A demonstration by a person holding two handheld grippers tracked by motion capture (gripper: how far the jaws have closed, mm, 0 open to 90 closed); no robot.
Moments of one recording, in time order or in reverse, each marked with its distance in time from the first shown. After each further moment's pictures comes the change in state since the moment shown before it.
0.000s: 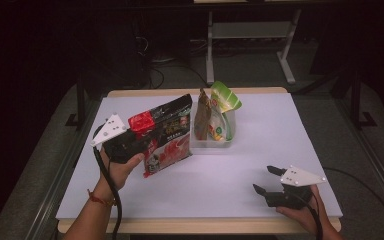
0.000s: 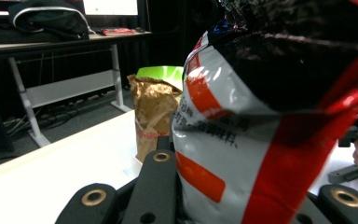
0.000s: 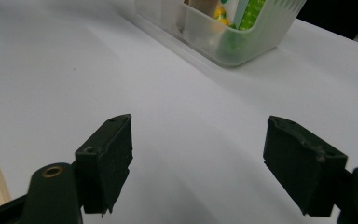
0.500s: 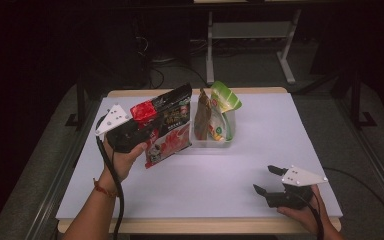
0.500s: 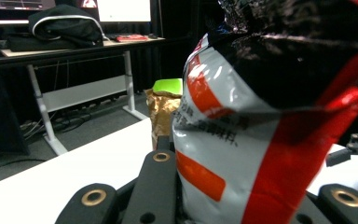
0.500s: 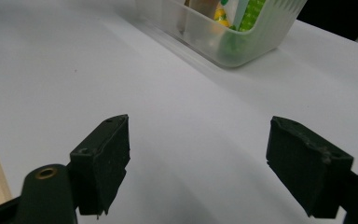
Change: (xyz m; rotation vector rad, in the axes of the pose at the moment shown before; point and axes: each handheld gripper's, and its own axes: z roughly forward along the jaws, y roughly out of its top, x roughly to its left) left arm 0.011 0.010 0.014 -0.017 0.051 0.000; right arm -0.001 -0.001 -0.001 -0.006 0.005 0.000
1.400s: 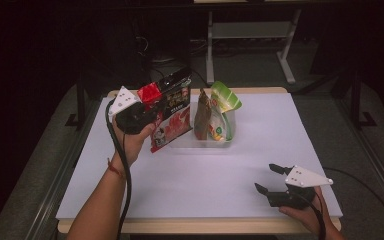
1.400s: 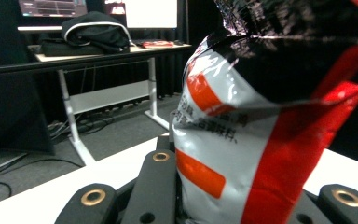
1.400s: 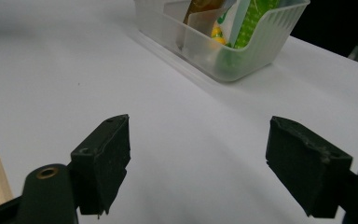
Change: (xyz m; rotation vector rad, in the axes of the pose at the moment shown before) left arm 0.020 0.011 0.040 -0.019 0.112 -0.023; right arm -0.001 0.002 -0.006 -0.054 0.000 -0.006
